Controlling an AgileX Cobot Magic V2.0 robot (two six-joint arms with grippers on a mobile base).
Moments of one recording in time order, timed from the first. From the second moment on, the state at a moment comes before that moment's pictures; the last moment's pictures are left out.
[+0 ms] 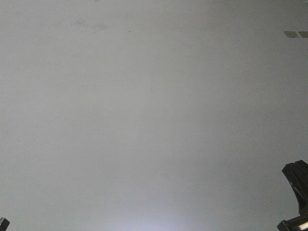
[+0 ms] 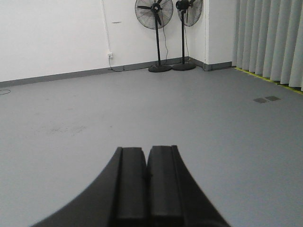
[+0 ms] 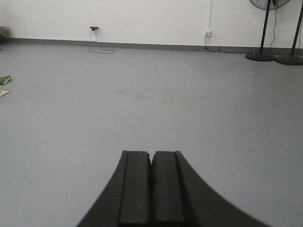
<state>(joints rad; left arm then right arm) -0.23 -0.01 0.03 -0.13 0.10 0.20 0.27 -0.01 0.03 0.05 0.19 0.01</state>
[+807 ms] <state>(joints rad) -0.23 -0.01 0.03 -0.13 0.10 0.20 0.27 -0.01 0.03 0.05 0.19 0.01</state>
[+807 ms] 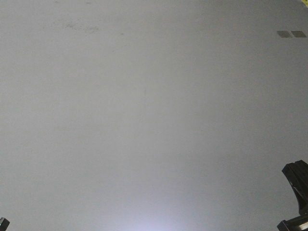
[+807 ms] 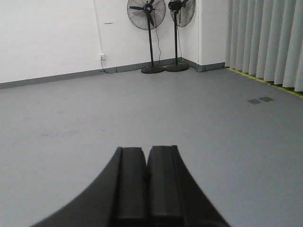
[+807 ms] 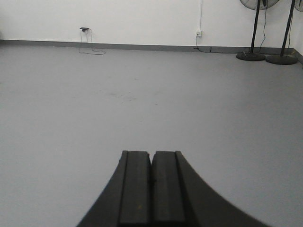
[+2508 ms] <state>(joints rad) -0.23 -0.01 0.03 -0.13 0.10 0.20 0.27 -0.01 0.03 0.05 0.19 0.01</state>
